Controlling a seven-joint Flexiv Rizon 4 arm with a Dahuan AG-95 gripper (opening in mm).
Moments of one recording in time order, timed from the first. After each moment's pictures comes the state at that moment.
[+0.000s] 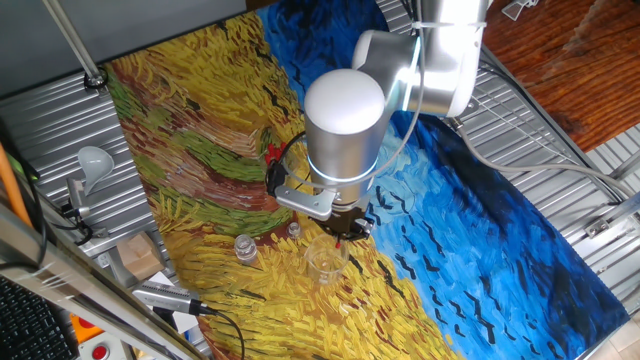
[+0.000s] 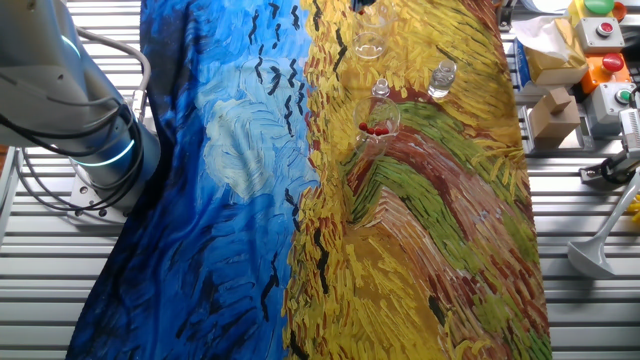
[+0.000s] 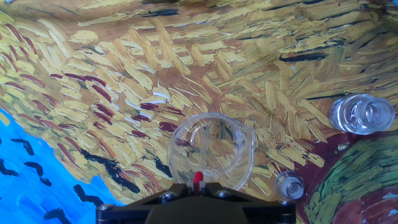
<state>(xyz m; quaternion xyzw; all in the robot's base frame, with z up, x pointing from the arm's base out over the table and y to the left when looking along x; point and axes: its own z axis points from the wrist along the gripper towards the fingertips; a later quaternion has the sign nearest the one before) 0.431 0.292 0.126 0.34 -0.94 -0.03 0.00</state>
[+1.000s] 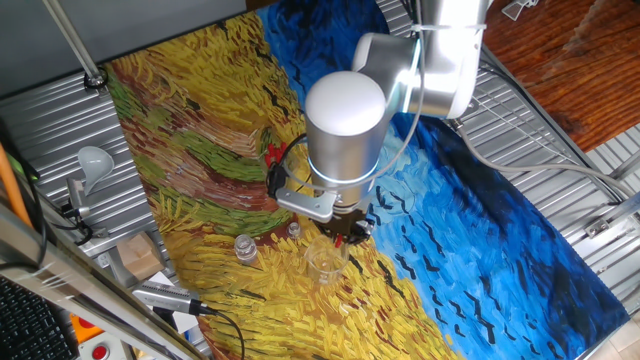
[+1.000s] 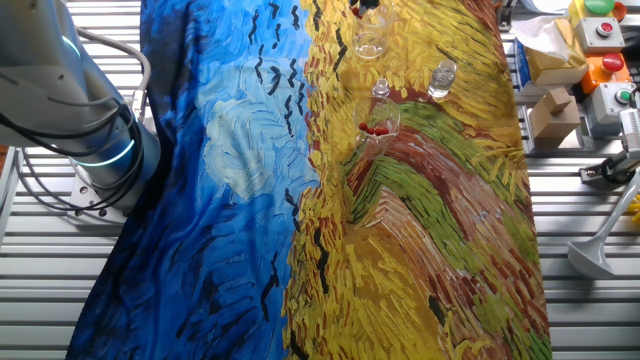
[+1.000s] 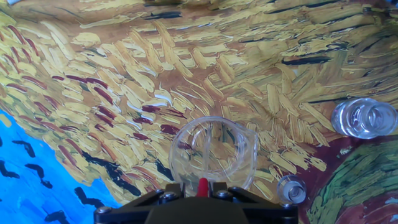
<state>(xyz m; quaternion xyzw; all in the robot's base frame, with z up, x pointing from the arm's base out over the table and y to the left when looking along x) 0.431 0.297 0.132 0.34 -0.94 -0.04 0.00</state>
